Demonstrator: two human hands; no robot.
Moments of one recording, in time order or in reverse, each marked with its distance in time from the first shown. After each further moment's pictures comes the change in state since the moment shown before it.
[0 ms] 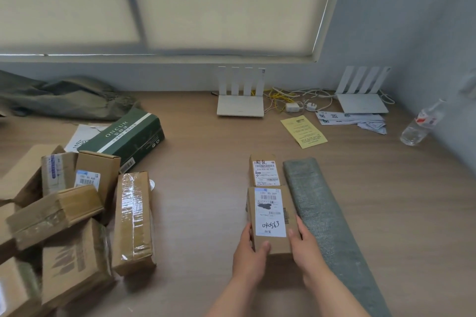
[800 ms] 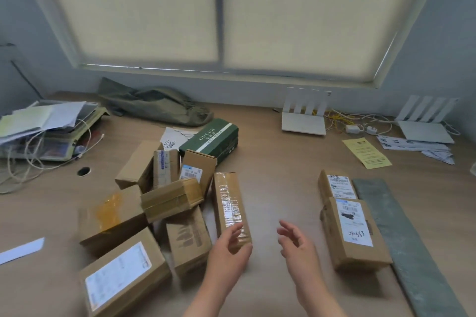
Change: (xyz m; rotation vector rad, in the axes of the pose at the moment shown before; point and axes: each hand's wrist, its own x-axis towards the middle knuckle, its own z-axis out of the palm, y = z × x) left_hand -0.093 -0.014 -0.279 -0.069 0.141 0.146; right_hand -0.174 -0.085 0.200 0.080 -0.097 -0.177
